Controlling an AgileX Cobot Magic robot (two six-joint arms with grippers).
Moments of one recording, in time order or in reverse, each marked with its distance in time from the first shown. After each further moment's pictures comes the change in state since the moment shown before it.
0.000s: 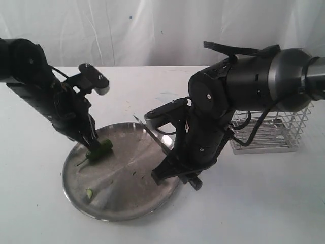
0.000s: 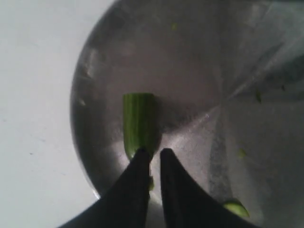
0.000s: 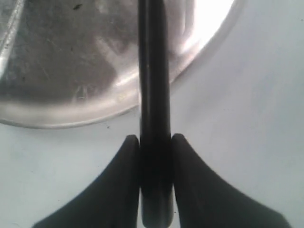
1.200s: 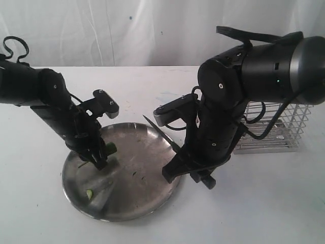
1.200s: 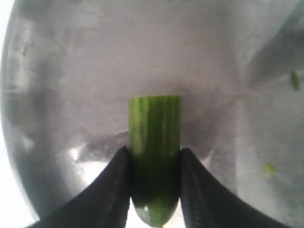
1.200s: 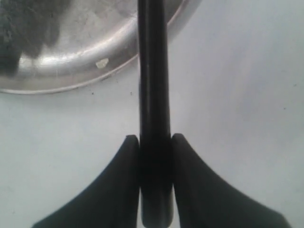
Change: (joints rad) left arm -0.006 0.166 0.006 -0.074 -0.076 0.128; right arm -0.015 -0.062 0.000 -0.042 0.111 0.022
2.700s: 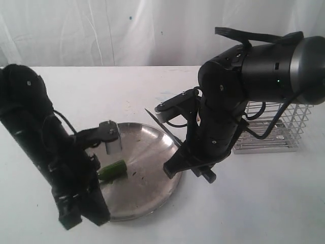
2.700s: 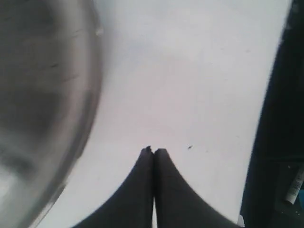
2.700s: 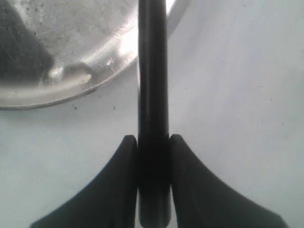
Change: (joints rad) left arm -0.077 -0.234 0.201 -0.383 0.462 0.420; right arm -0.002 0.000 0.000 -0.054 -0.036 0.033
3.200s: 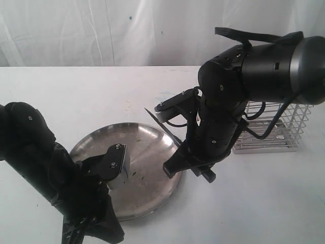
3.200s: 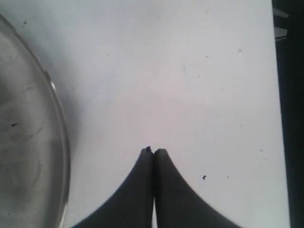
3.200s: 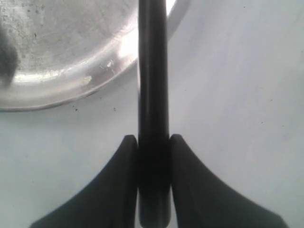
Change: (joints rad) left arm -0.052 0.011 0.160 -0.217 -0.205 0.409; right arm 0.000 0.000 0.000 0.000 -0.004 0.000
